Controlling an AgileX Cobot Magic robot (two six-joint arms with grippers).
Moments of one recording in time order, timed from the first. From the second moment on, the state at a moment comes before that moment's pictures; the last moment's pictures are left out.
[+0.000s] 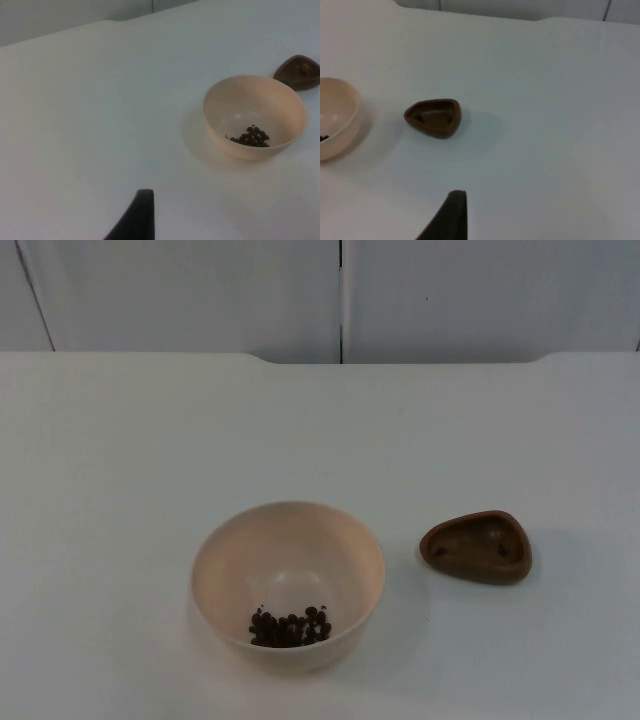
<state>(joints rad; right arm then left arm) 0.18 0.00 -0.52 0.03 1.08 -0.04 -0.40 0.00 -0.50 -0.05 1.07 0.04</state>
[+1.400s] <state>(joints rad) 0.00 0.00 -0.52 0.03 1.08 -0.04 -0.12 0.00 -0.50 -0.05 1.07 0.04</state>
